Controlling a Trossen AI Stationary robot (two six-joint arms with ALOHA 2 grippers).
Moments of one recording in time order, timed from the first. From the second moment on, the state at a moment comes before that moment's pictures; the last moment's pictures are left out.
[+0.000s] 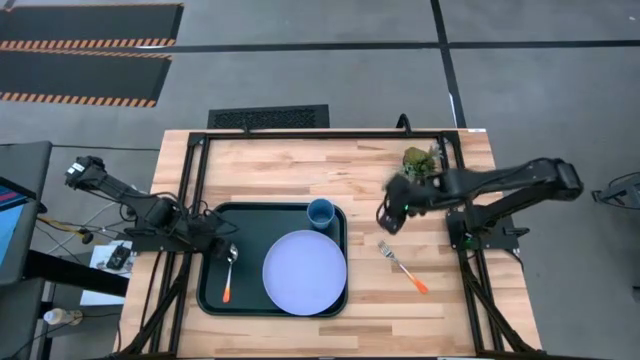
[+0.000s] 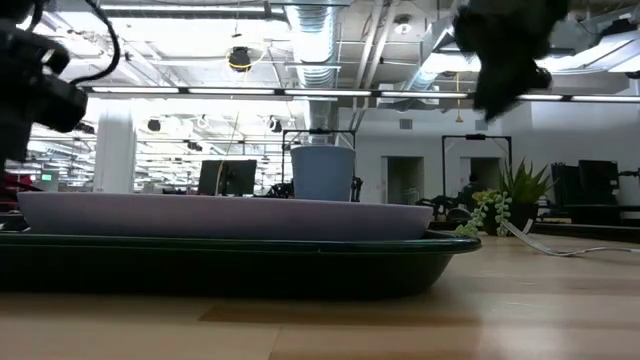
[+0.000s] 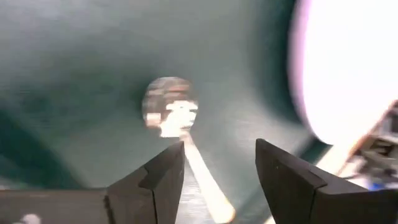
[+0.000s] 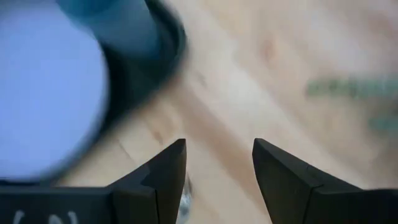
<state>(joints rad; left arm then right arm) -0.47 0.57 0.35 -0.74 -0.03 -1.58 0.07 1.18 1.01 -0.91 0.23 0.79</state>
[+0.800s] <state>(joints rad) -0.47 0.55 0.35 -0.27 -0.23 -1.52 0.00 1.25 0.57 -0.41 -0.19 0.26</state>
